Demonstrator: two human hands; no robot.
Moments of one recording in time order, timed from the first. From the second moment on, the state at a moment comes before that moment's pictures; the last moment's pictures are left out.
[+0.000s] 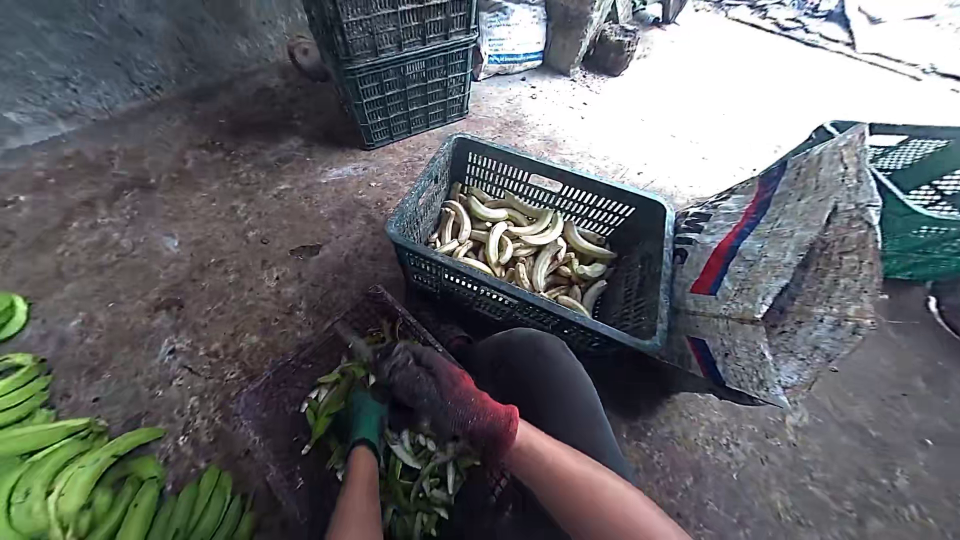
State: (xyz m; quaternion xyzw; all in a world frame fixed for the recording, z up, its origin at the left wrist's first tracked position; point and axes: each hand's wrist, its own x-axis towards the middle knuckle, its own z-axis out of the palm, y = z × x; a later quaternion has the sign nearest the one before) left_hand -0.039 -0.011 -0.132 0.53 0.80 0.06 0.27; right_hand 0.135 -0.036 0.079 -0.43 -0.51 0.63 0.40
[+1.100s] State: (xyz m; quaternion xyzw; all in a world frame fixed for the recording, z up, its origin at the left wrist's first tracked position) left_hand -0.107 -0.072 0.061 0.32 0.59 0.62 0.40; right_hand 0.092 -0.083 0.050 -0.52 -0.51 0.59 0.35
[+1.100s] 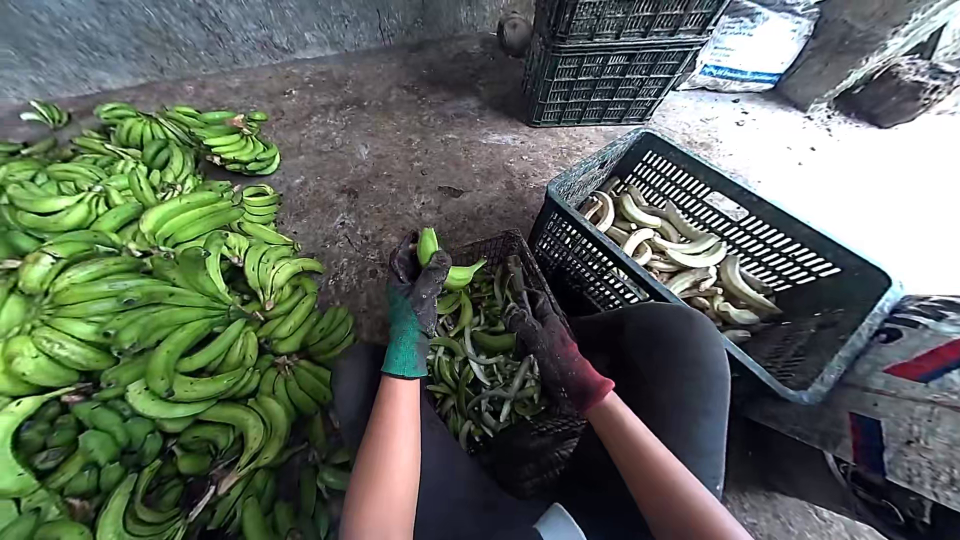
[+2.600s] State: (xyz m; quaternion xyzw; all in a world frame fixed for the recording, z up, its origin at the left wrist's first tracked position) left_hand -0.122 -0.073 0.044 0.27 0.56 0.59 0.51; right_hand 0.051 -0.047 0.039 -0.48 -0.72 0.27 0.42
